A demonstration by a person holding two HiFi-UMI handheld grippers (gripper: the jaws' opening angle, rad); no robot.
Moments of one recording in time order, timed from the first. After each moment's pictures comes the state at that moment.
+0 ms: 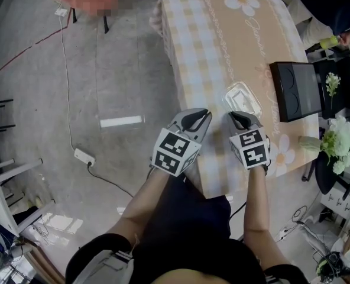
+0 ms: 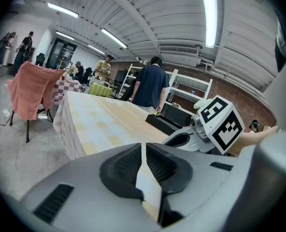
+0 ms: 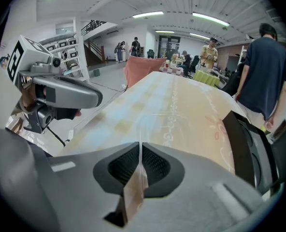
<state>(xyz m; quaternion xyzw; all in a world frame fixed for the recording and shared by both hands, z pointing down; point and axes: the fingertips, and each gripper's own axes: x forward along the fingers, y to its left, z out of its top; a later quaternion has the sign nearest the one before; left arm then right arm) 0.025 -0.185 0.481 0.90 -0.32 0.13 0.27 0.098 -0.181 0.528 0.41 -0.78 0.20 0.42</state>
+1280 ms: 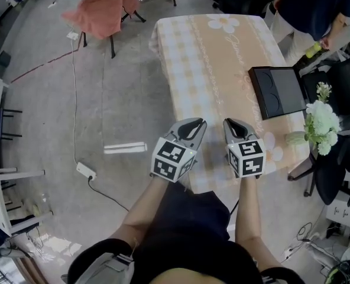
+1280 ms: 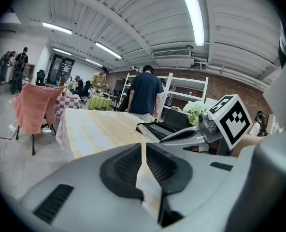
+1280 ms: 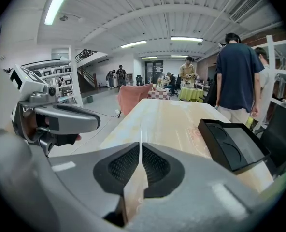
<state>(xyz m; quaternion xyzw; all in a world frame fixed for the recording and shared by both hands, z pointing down) 0.056 -0.134 0.428 0.90 -0.36 0.11 0.21 0.130 -0.142 0.453 0.49 -0.81 0.17 0.27</state>
